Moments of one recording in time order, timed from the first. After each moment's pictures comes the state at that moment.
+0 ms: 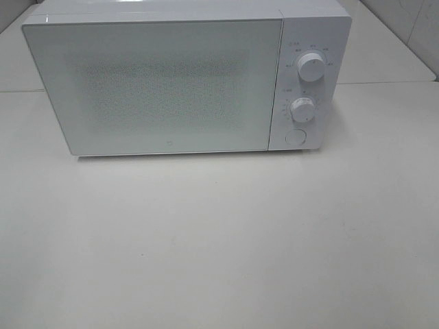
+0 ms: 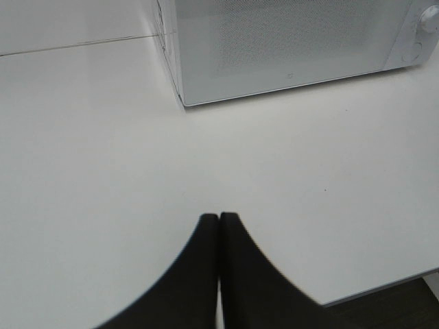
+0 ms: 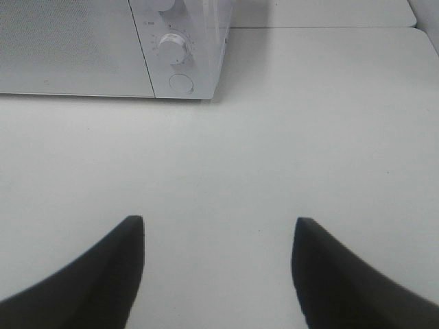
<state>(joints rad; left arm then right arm) -0.29 0.00 -0.51 -0.03 1.06 0.01 0.14 0.00 -0.50 0.00 1.01 0.07</state>
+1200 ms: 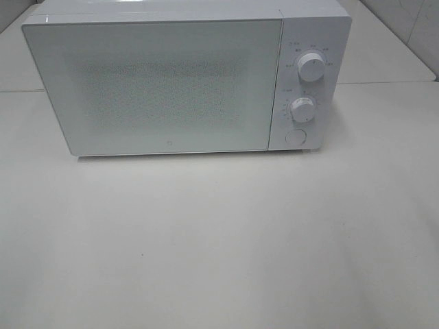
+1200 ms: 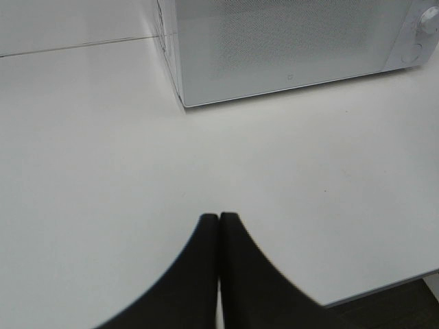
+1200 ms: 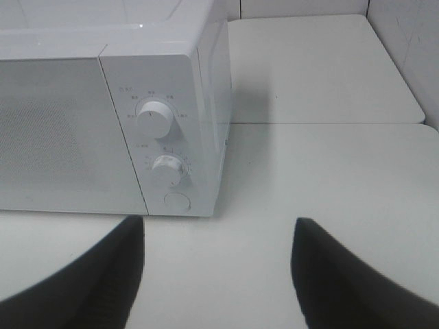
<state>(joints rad) -0.29 0.00 -0.51 -0.03 1.06 0.01 0.14 0.51 -0.45 0.00 0.31 0.07</state>
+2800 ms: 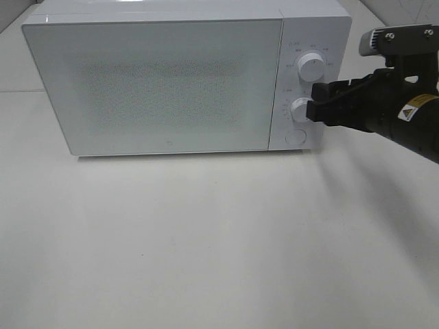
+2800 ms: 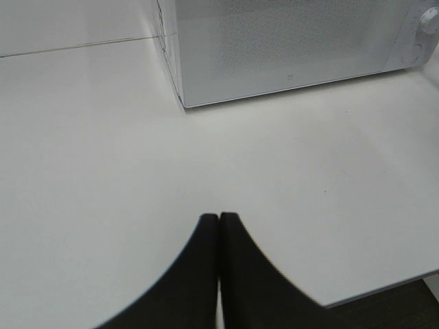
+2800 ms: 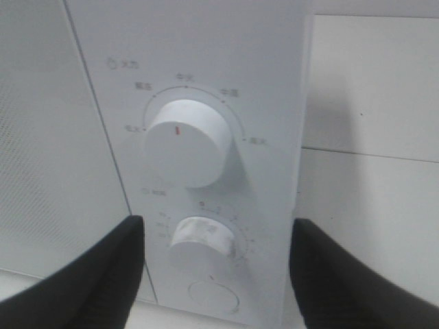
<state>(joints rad) -0.29 0.00 -0.51 -0.03 1.06 0.01 0.33 1.63 -0.53 0.06 -0.78 -0.01</state>
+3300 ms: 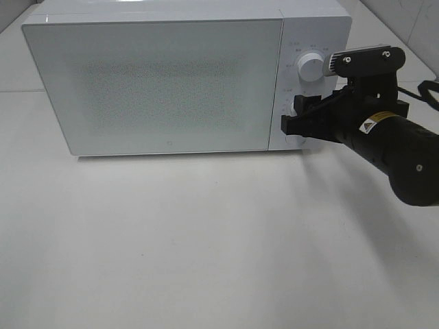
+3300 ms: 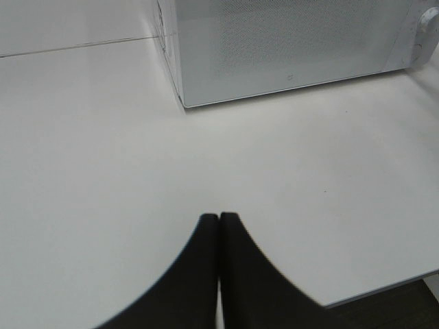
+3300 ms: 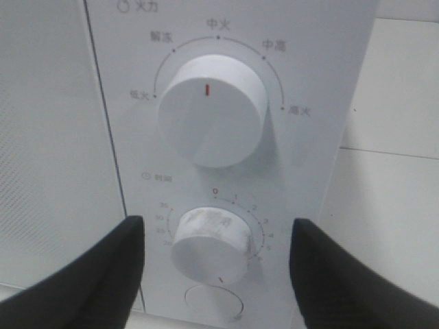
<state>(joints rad) -0.29 0.00 -0.51 -0.03 1.06 0.01 0.43 1.80 -0.57 0.28 -0.94 -0.16</state>
